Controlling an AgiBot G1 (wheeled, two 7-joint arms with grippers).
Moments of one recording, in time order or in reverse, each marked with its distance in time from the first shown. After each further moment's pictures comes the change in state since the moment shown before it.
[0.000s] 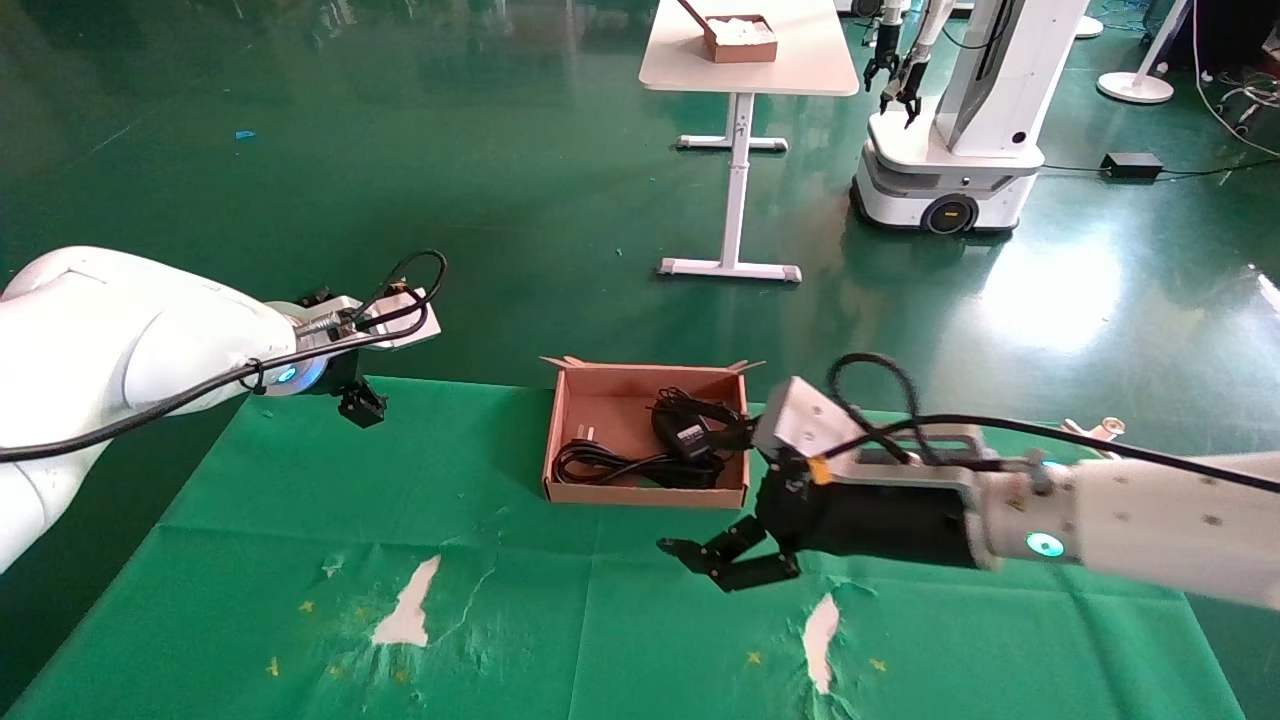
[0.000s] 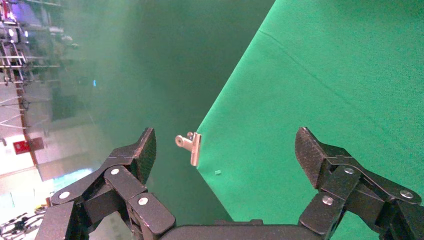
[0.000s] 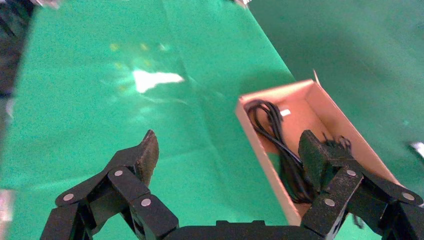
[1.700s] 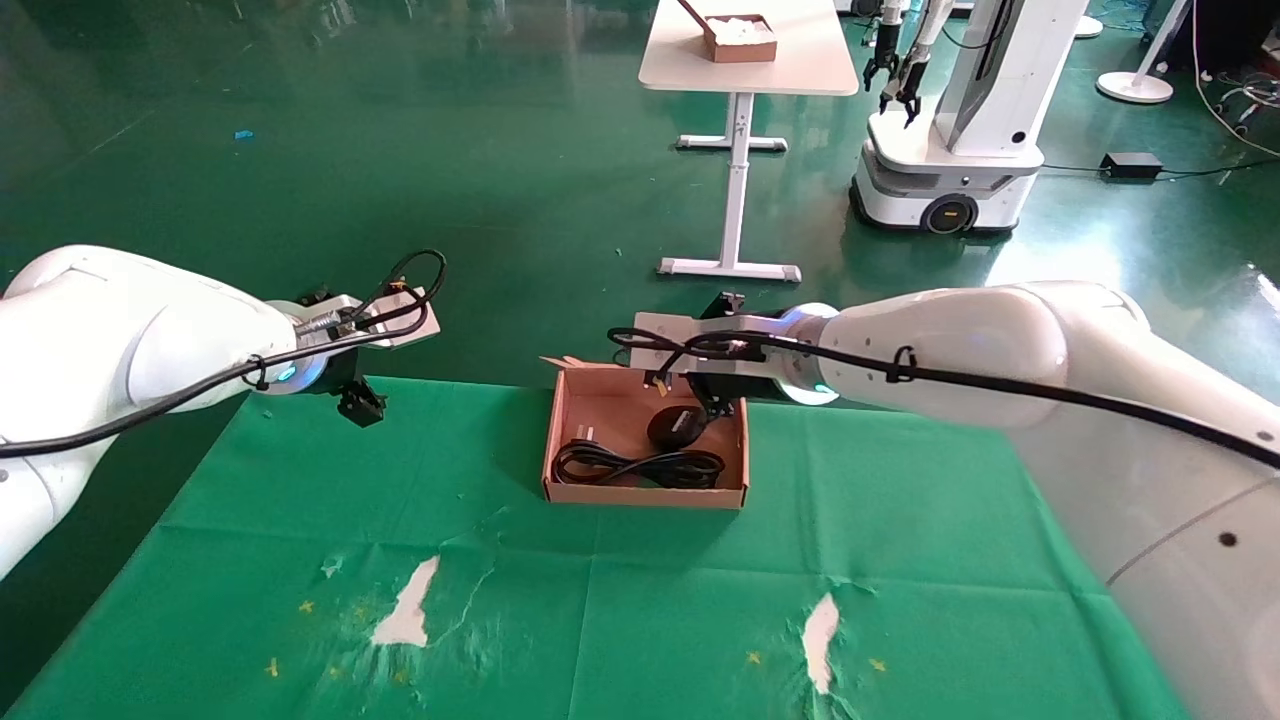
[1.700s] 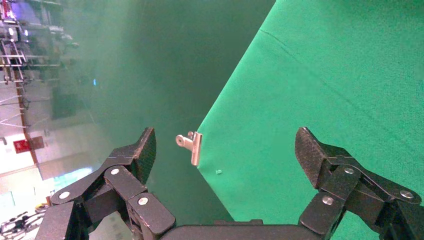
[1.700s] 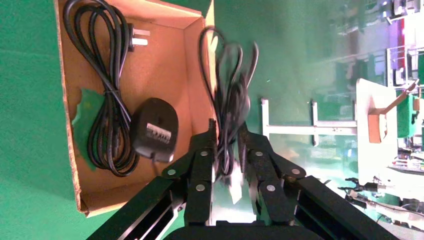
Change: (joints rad) left arm -0.033 0.041 0.039 0.068 0.046 -0.037 -0.002; right arm 0.331 -0.421 -0.318 -0.350 -0.750 0.407 0.021
